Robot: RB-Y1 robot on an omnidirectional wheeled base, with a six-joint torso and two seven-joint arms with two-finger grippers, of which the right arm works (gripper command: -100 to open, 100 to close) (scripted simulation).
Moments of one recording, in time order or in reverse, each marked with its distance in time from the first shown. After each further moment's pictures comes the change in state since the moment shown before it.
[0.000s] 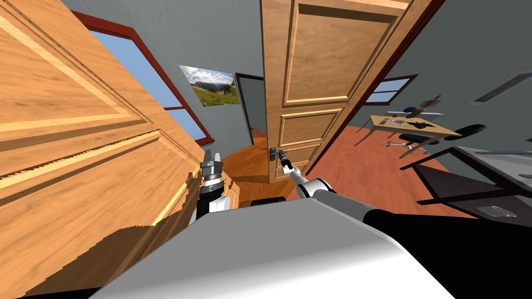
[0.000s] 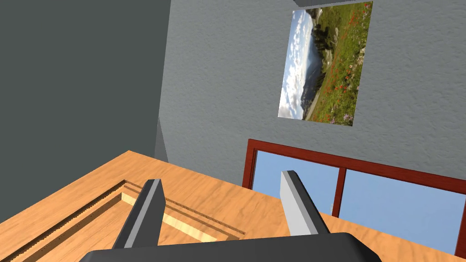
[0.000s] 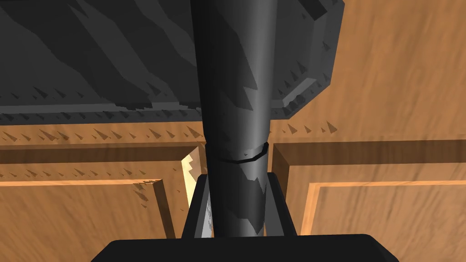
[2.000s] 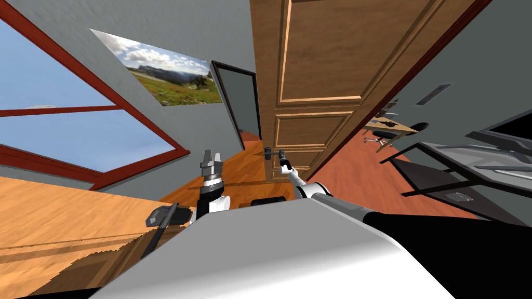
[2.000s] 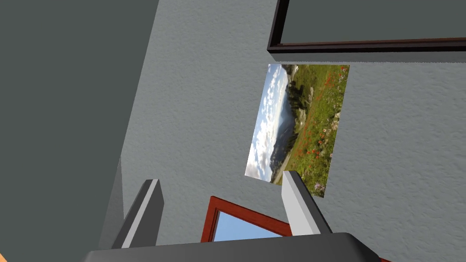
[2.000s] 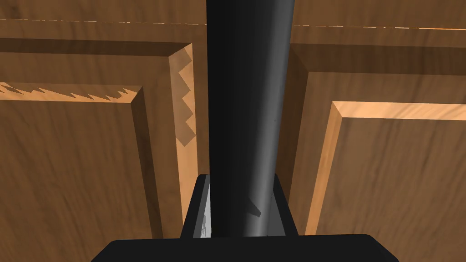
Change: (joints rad) arm 0.036 0.077 -0.106 -0.089 -0.093 0.027 0.237
